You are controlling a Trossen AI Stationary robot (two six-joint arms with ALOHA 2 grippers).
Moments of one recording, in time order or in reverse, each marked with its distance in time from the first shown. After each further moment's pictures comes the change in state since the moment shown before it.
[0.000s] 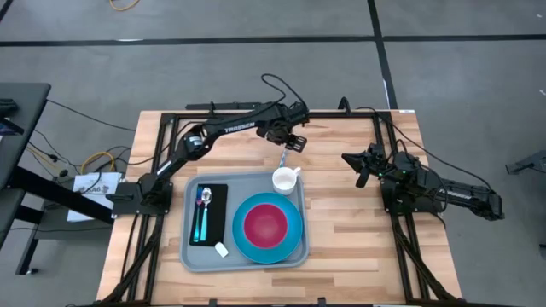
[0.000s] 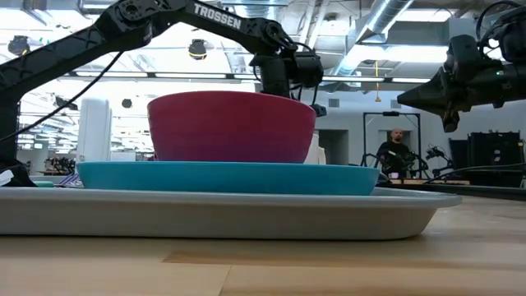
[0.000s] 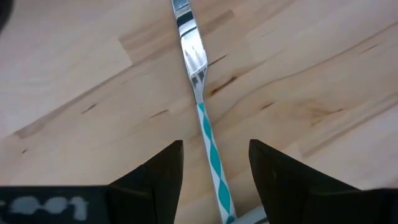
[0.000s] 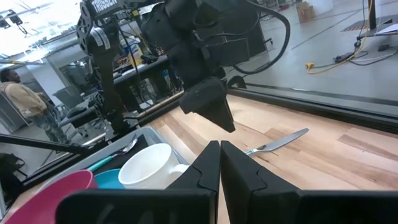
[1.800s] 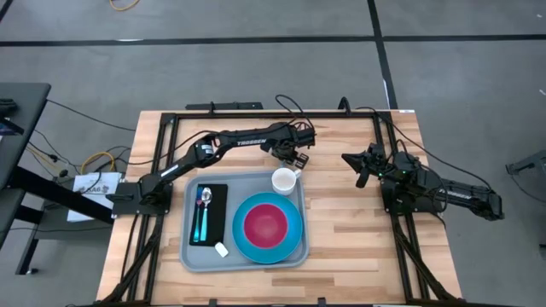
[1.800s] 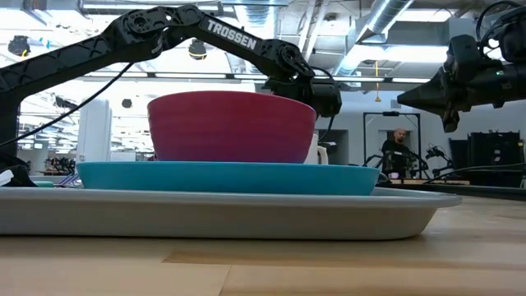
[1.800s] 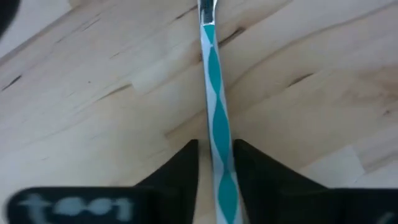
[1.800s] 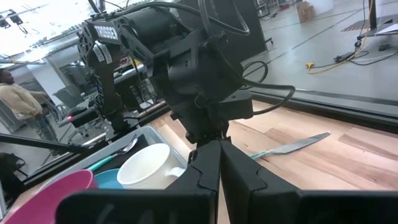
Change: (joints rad) left arm -0.074 0.140 -0.011 0.004 -0.099 -0.063; right arm 0.000 0.000 0.000 -0.001 -0.001 0.000
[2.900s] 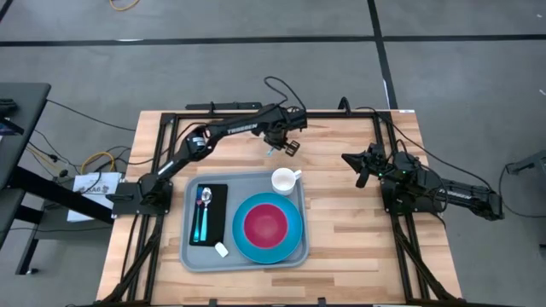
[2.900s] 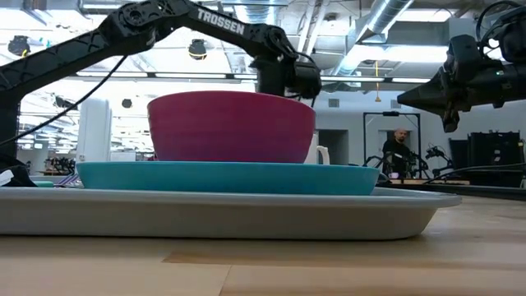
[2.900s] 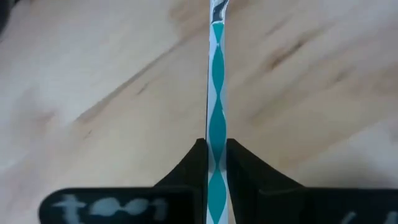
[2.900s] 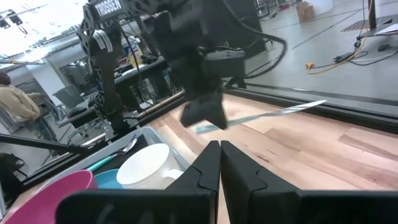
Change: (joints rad) left arm 0.071 -0.103 0.035 -0.165 0.002 0.154; right arm 0.000 0.000 0.000 0.000 0.002 0.000
